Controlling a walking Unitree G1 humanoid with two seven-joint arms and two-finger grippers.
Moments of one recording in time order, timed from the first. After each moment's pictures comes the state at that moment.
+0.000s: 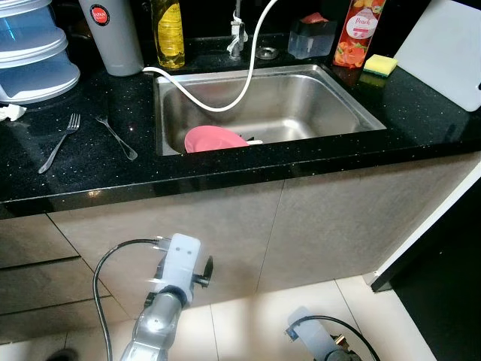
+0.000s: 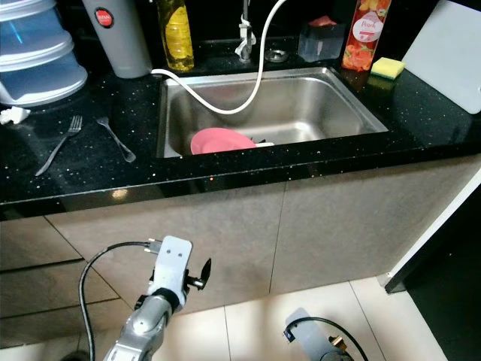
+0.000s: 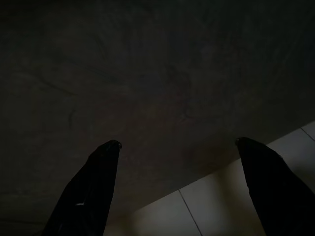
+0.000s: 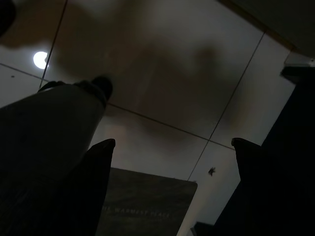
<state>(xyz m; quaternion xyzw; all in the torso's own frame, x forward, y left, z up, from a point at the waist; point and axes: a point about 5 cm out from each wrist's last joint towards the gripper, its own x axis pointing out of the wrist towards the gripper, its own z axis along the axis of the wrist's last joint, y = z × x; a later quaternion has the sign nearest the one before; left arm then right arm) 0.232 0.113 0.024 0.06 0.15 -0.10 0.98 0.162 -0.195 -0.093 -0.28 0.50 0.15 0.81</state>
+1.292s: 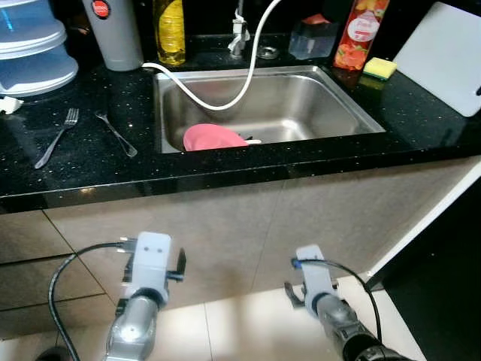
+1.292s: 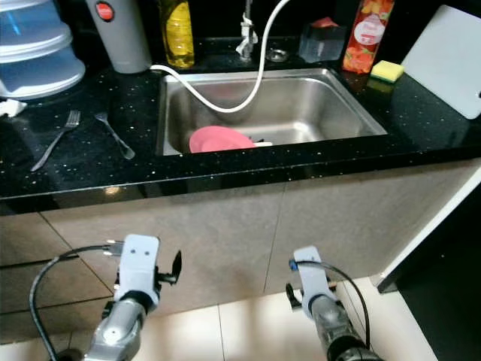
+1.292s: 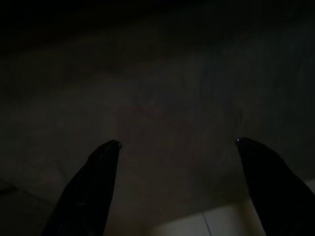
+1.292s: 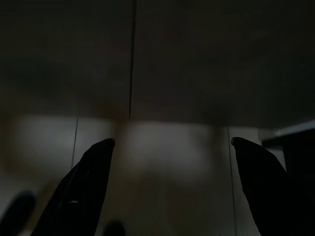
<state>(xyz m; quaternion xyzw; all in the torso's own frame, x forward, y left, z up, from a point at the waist) 0.219 0.144 0.069 0.06 0.10 0.00 0.99 0.265 -0.182 -0.026 -0.09 0.28 0.04 0.96</state>
